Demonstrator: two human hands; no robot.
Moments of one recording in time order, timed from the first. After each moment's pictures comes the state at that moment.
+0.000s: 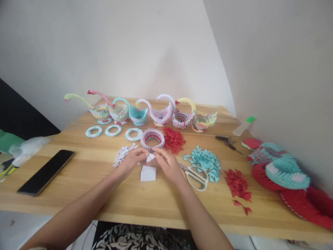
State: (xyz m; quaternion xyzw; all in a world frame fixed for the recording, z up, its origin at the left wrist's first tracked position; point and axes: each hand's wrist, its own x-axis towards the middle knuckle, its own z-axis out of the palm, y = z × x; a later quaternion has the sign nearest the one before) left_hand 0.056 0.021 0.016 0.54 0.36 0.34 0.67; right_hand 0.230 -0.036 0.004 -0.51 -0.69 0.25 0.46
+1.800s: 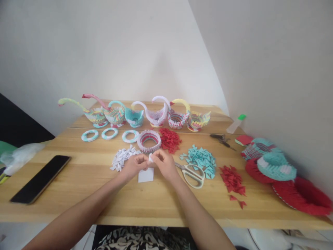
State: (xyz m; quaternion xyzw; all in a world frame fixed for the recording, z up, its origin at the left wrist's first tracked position) left_hand 0.063 0.011 0.004 0.63 0.34 0.31 0.63; right_hand 0.225 -0.034 -0.005 -0.56 -0.58 0.32 0.50
